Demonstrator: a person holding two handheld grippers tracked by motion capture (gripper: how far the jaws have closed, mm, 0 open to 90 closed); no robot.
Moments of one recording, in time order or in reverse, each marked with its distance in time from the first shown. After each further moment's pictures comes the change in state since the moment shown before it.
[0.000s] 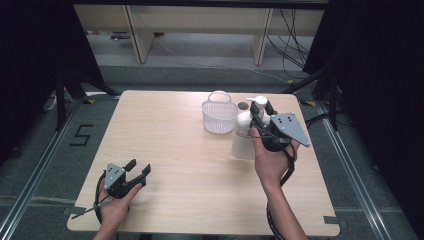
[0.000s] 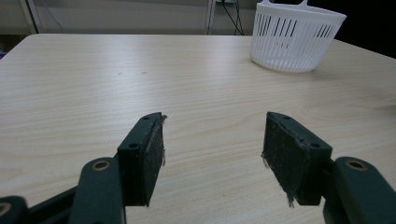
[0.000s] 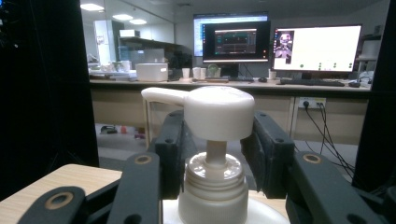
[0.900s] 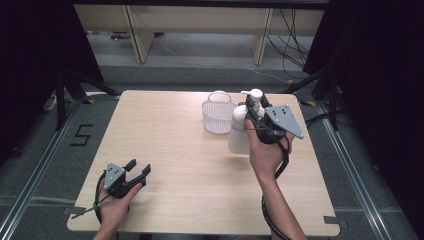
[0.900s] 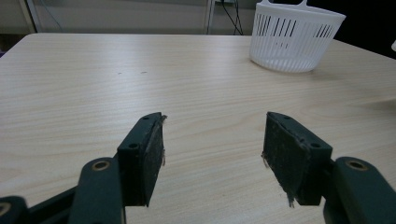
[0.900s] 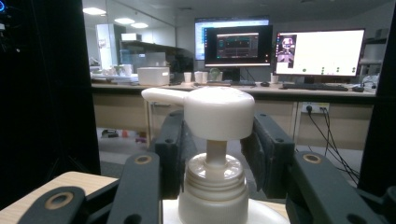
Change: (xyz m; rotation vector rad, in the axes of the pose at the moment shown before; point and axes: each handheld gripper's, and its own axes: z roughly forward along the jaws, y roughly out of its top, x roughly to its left) left arm 0.001 0.000 0.001 -0.002 -0.006 -0.002; right arm 0.007 0.007 0.017 -0.012 0.011 -0.008
